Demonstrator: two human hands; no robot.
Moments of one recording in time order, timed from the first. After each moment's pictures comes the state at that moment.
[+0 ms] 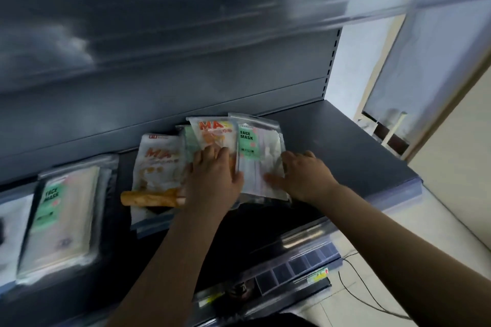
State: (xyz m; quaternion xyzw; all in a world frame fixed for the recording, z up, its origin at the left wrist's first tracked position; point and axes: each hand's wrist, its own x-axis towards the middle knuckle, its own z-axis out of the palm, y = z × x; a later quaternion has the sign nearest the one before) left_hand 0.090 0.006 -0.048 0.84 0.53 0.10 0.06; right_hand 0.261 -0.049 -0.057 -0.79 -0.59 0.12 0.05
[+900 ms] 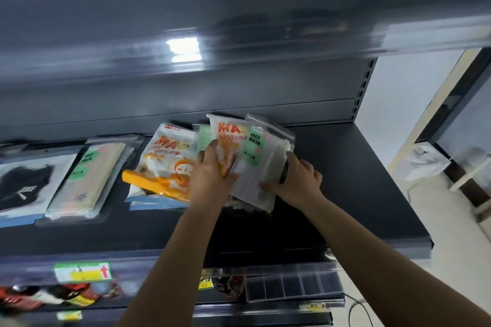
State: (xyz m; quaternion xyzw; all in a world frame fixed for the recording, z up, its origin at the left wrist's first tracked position) left_hand 0.139 -0.013 -0.051 0.65 0.67 0.30 0.20; right_hand 0.309 -0.023 -0.072 -0.73 -0.60 0.25 0.21
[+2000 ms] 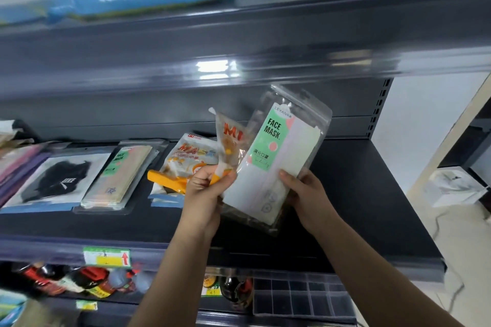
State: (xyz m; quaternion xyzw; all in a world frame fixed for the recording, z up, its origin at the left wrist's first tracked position) left_hand 0.123 -0.057 -0.037 0.39 0.40 0.62 0.56; right_hand 0.300 -0.044 -0.063 -0.39 -0.33 0.64 0.57
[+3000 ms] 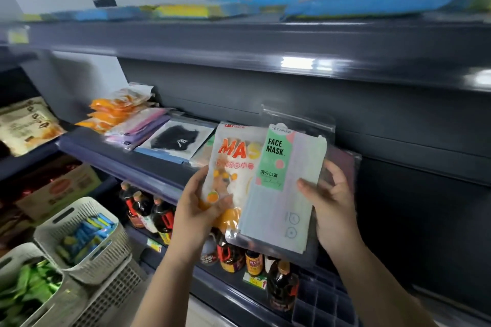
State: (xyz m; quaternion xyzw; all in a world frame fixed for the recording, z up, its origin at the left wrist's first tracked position) left_hand -0.009 -0.169 -0.039 0.39 0.51 0.67 0.36; right_hand 0.186 -0.086 -0.033 -0.35 -0.43 0.63 0.54
